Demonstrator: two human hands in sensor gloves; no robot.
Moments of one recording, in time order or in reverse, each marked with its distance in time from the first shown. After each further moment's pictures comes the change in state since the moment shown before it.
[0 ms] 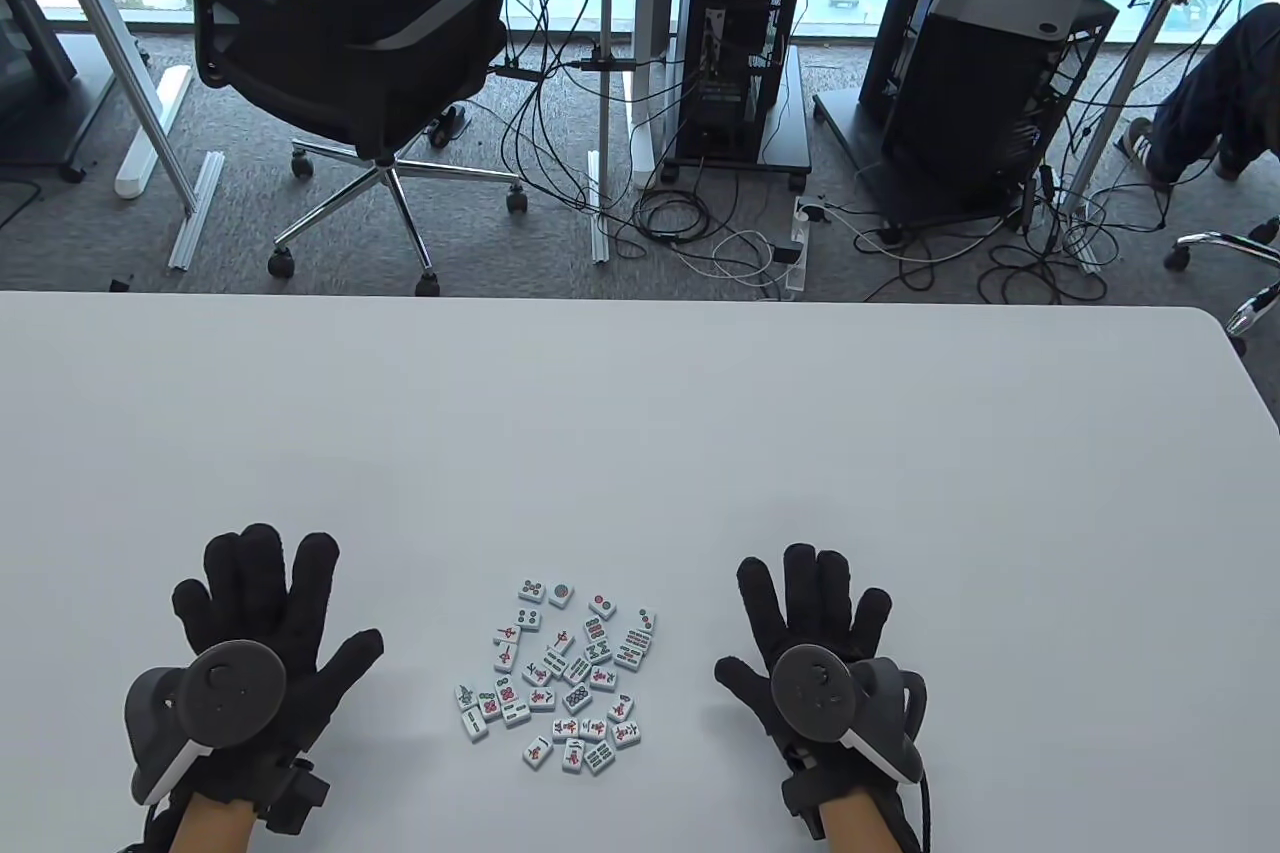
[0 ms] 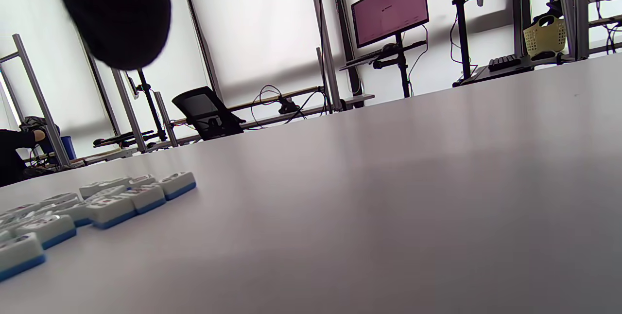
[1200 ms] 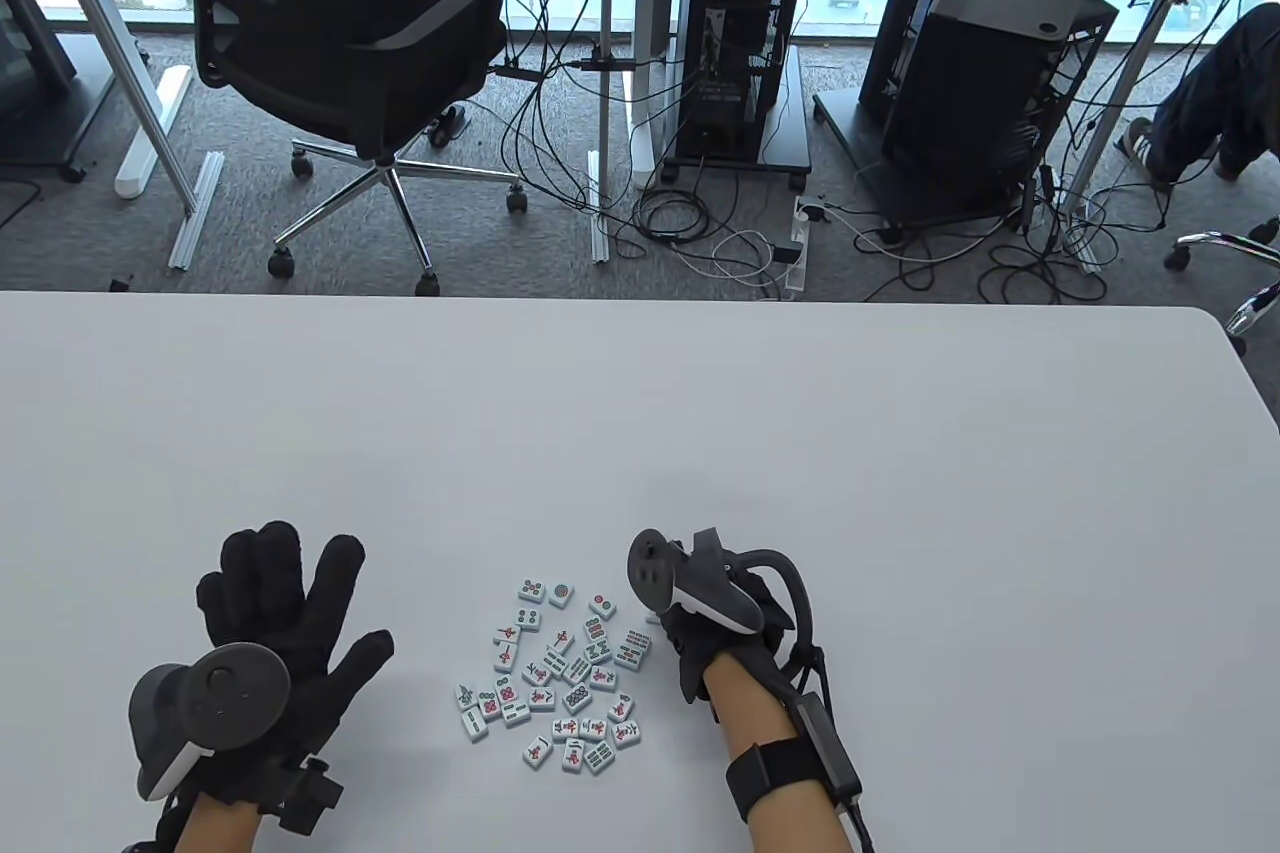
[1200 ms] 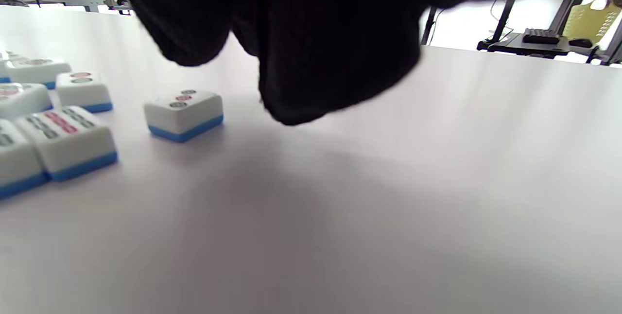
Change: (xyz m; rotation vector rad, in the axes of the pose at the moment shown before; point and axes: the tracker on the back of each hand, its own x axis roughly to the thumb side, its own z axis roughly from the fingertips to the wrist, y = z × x) left_hand 0.007 -0.002 -0.002 -0.003 -0.068 0.084; right_hand 0.064 0.041 -0.112 0.335 0.015 0.294
